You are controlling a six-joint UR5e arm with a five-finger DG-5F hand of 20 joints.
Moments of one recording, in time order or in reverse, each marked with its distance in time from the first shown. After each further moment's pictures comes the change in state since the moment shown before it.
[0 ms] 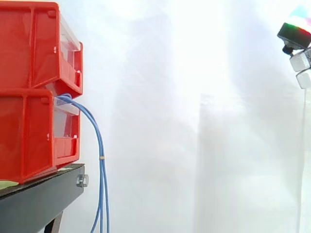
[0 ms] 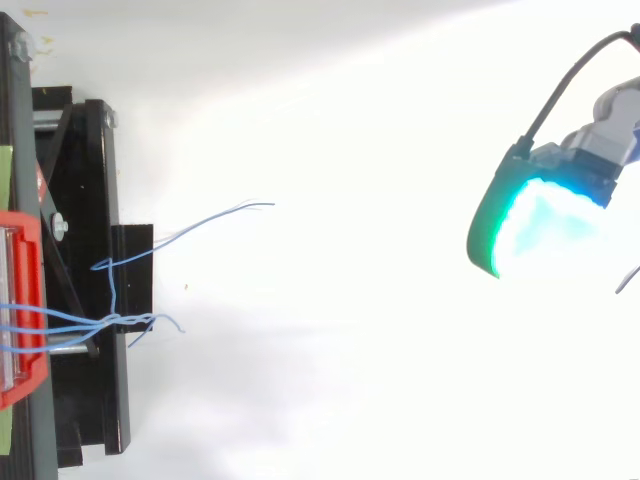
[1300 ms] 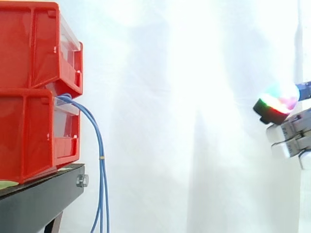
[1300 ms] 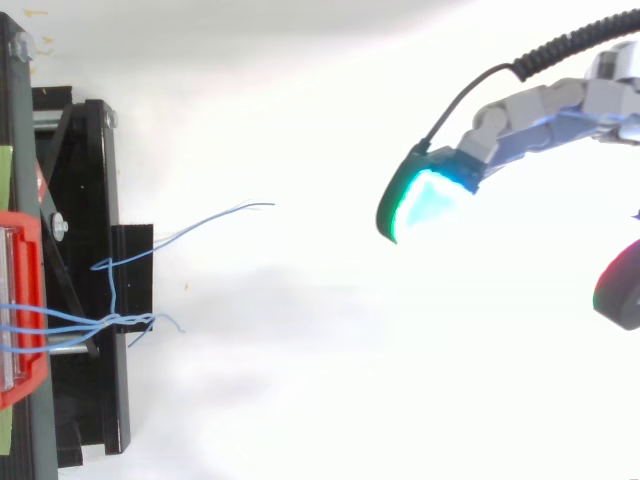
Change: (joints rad) arm 0.013 -0.110 -0.181 0.384 0.078 -0.003
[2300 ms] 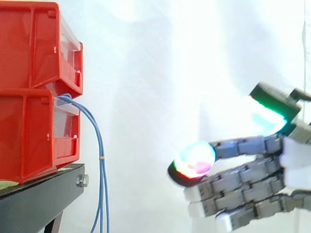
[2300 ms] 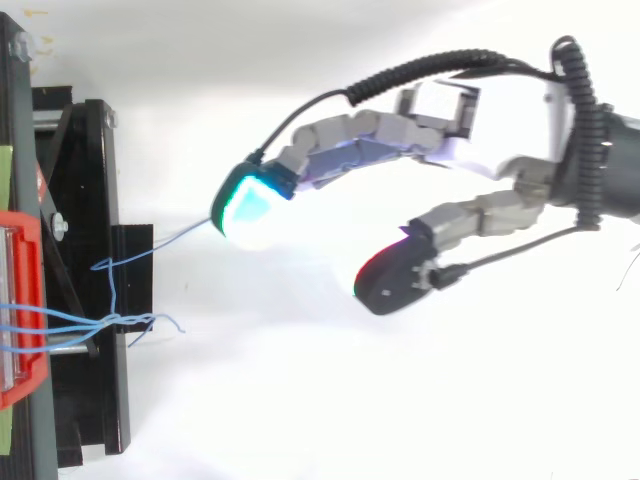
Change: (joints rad) arm 0.014 -0.309 0.171 0.231 0.076 -0.029
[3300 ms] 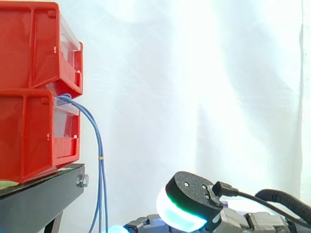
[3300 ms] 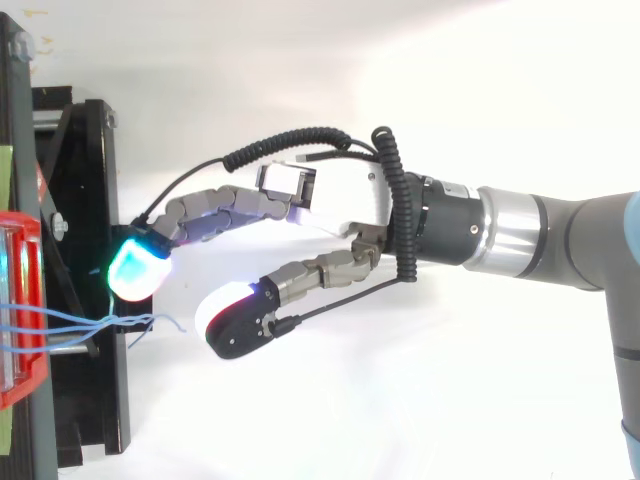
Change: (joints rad) arm 0.037 -0.302 0.269 0.076 0.020 -0.001
